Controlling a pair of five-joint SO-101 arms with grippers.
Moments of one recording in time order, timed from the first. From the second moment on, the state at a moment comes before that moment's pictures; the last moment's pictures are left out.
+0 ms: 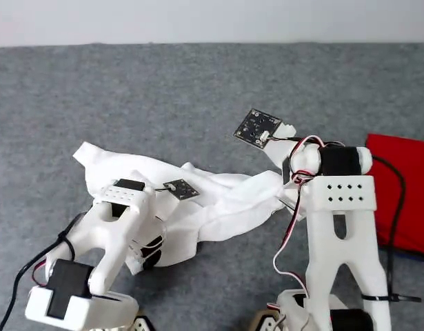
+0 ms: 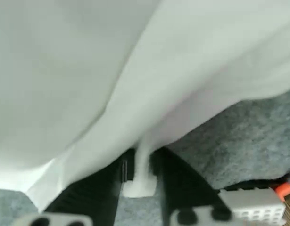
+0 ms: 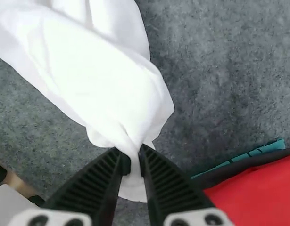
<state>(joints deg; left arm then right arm) 7.9 -2.2 50.4 74.1 -26.2 -4.7 -25.6 19.3 88.6 51.6</state>
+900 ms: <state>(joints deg) -8.4 -37.1 4.4 85.5 -26.0 2.6 -25.6 2.9 88.7 51.6</state>
